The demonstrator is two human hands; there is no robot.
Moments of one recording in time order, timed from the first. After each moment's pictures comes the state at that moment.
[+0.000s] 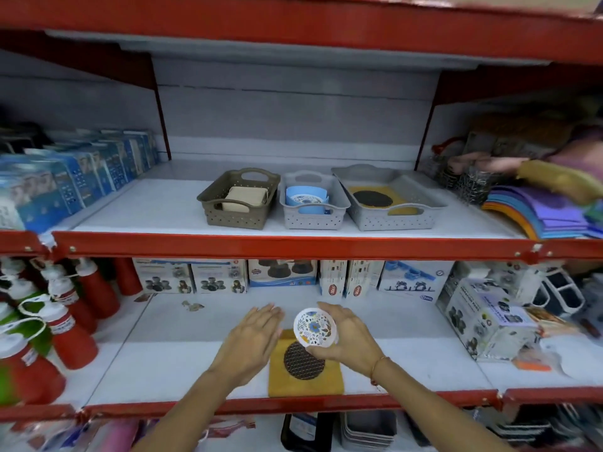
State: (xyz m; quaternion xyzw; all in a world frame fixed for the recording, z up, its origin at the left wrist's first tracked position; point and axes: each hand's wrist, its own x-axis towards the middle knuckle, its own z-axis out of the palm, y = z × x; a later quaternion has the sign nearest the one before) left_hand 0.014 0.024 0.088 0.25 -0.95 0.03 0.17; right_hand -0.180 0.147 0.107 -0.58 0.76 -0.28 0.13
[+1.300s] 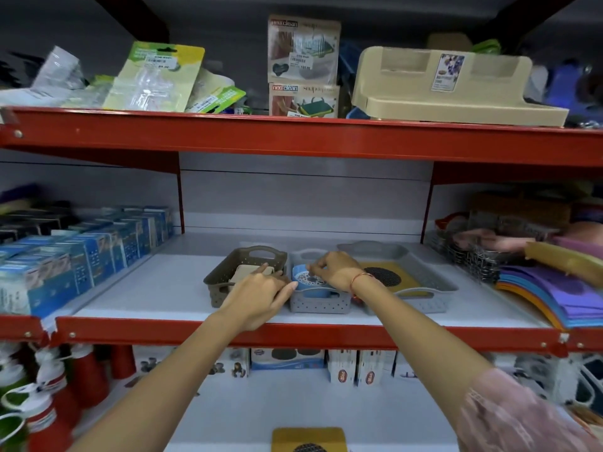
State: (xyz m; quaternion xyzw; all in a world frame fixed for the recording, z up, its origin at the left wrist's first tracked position) left_hand -0.043 -0.050 0.292 0.24 -0.94 0.06 0.25; right_hand -0.248 -0.015 0.311 -0.58 0.79 -0.20 0.03
